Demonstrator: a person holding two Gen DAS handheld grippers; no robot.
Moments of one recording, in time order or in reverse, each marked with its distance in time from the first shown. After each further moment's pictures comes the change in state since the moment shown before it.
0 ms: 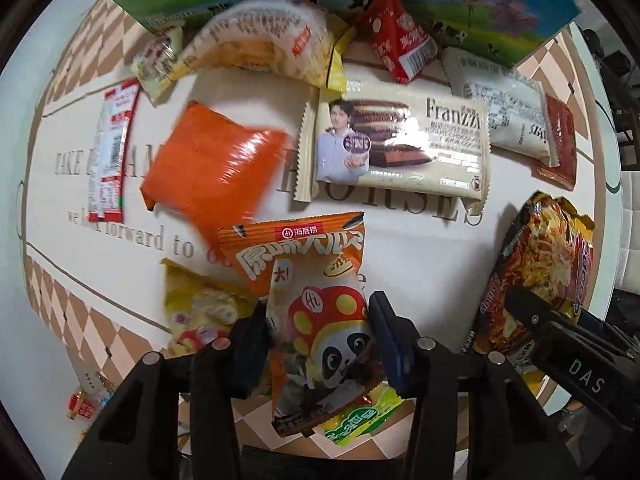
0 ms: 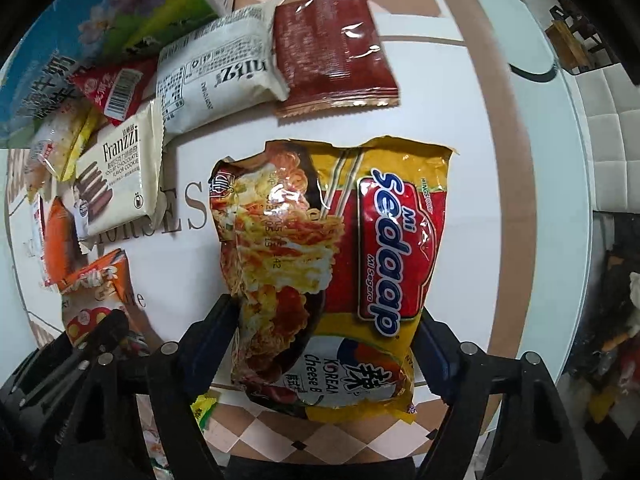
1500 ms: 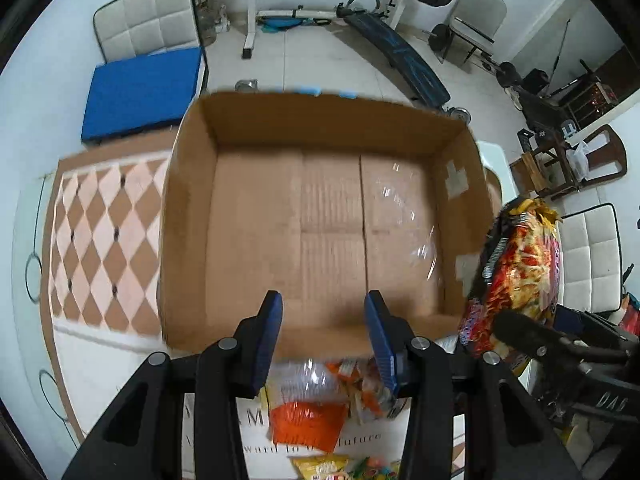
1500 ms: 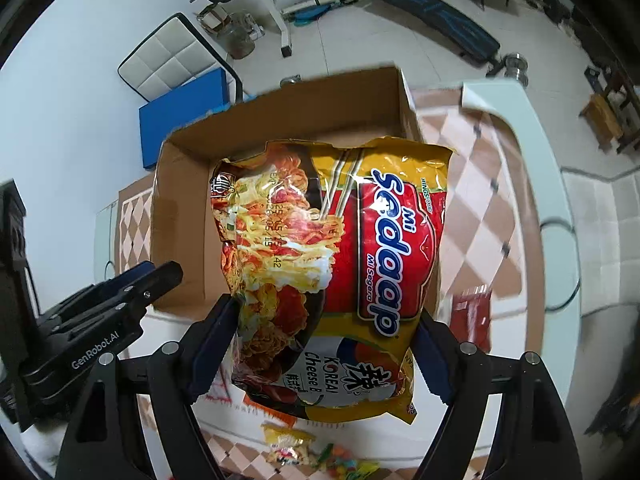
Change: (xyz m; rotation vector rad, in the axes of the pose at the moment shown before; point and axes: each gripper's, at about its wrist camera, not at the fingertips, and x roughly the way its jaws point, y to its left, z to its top) left arm -0.143 0.072 0.220 0.199 -0.253 -0.223; right arm -0.199 0.126 0.150 -0.026 -0.242 0.216
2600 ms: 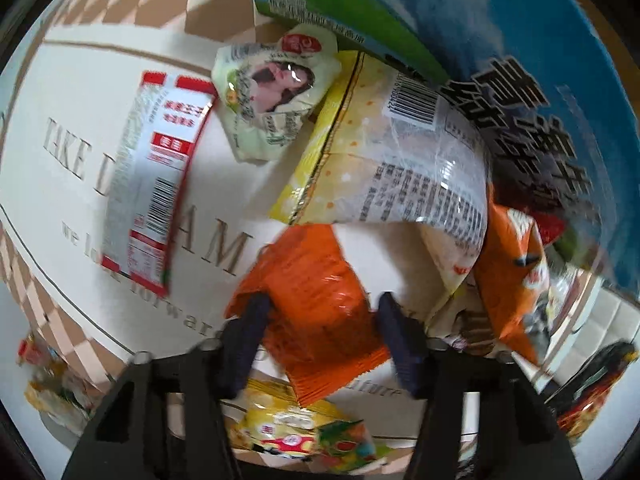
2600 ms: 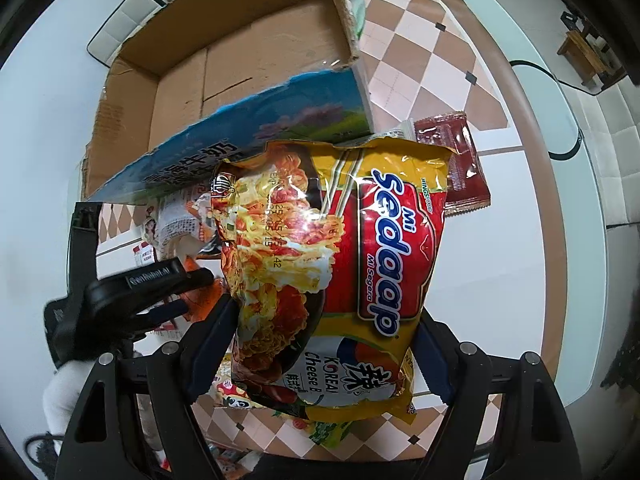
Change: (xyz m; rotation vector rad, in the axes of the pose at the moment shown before) left arm 0.124 0.045 -0.141 -0.523 0.321 0.078; right arm 0.058 -0.061 -0.142 0.084 0.086 -0.034
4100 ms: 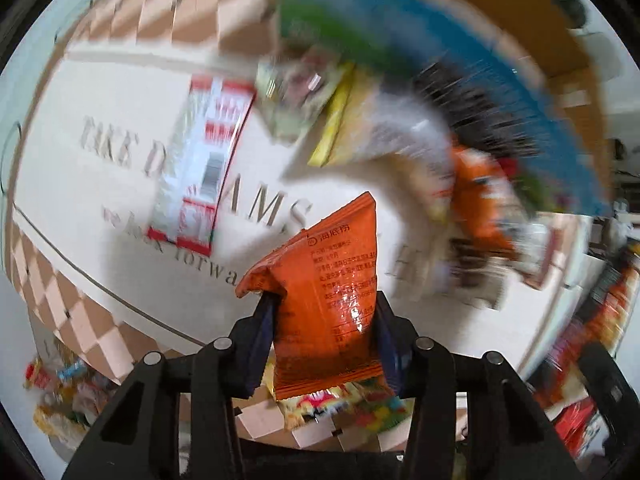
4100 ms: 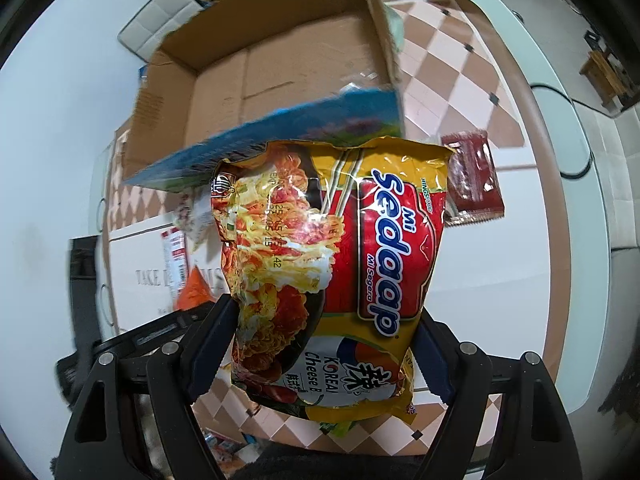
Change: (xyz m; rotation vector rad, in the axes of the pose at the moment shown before) left arm -0.082 0.017 -0.103 0.086 -0.089 -0.059; right arm -0.022 0.016 -0.002 -0.093 -0.019 0.074
